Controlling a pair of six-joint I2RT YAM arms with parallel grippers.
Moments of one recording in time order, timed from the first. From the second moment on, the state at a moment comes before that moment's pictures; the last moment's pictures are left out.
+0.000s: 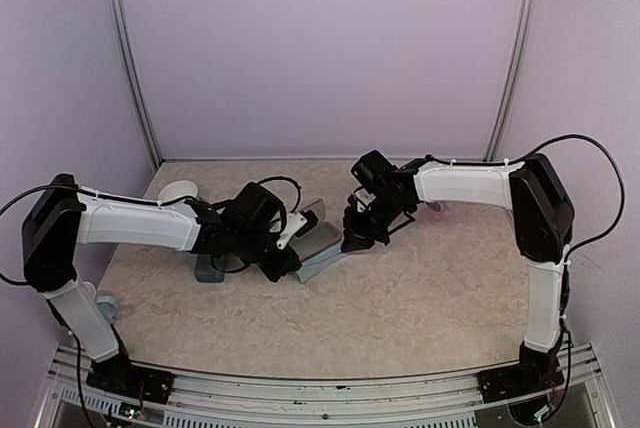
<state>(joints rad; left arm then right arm) -0.85 1.69 1.03 -0.24 0.12 0.02 0.71 2.03 1.54 -0.63 -0.34 0.73</state>
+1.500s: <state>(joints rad) -0.67 1.90 1.24 -0.33 0.09 0.01 0.63 2.37 1.95 -0.71 -0.49 0.67</state>
